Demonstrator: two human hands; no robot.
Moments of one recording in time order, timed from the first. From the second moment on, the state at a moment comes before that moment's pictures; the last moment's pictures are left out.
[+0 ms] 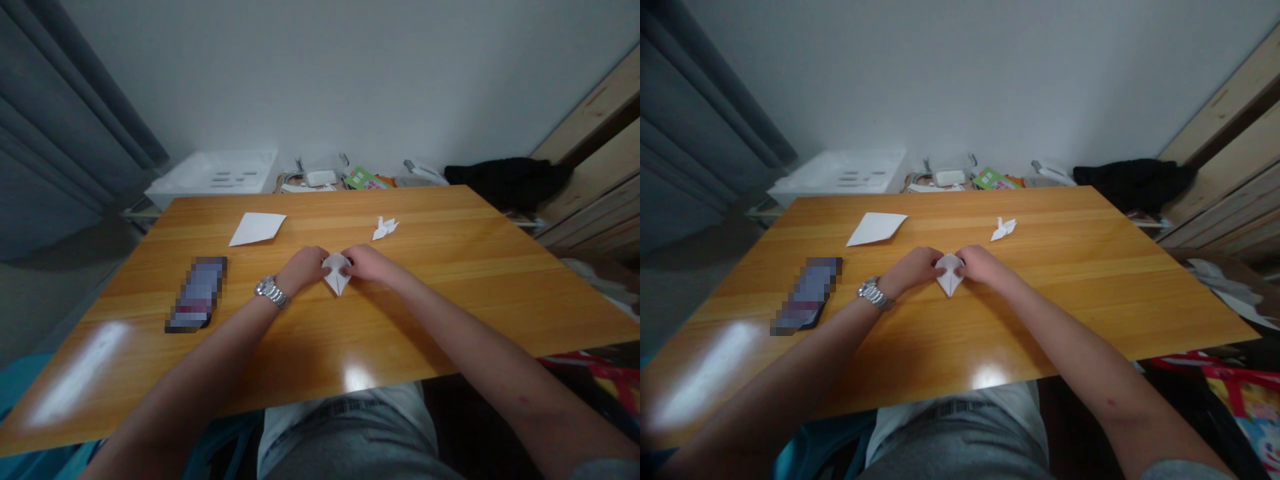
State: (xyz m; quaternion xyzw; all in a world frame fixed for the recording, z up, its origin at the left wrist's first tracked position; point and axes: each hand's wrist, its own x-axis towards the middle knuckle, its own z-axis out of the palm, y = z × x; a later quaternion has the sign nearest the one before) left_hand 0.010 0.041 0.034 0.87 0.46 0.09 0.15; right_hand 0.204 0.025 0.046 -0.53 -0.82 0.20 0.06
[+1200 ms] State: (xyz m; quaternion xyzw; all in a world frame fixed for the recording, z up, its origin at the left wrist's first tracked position) left_hand 0.017 0.070 0.059 0.90 0.40 -0.09 0.16; right_hand 0.184 0.055 0.070 -0.53 -0.74 0.39 -0.13
